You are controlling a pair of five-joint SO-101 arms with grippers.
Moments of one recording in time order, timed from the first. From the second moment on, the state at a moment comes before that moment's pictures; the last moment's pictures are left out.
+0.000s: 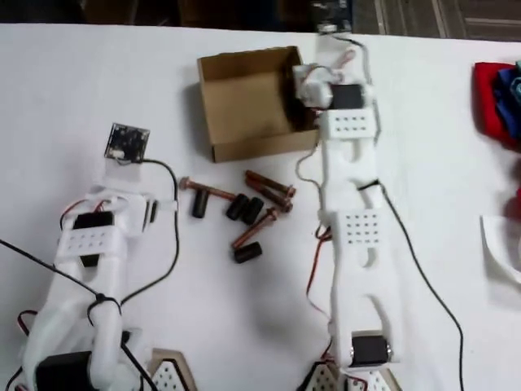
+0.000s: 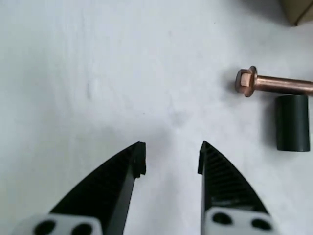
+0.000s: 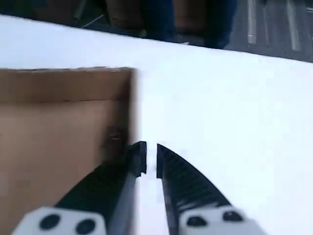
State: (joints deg) left arm -15.2 -26.6 59.7 32.1 -15.2; right arm -5.6 71.8 -91.8 67.0 5.7
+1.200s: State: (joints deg) left arm -15.2 -26.6 59.7 32.1 -15.2; right arm -3.2 67.1 -93.4 88.5 5.8
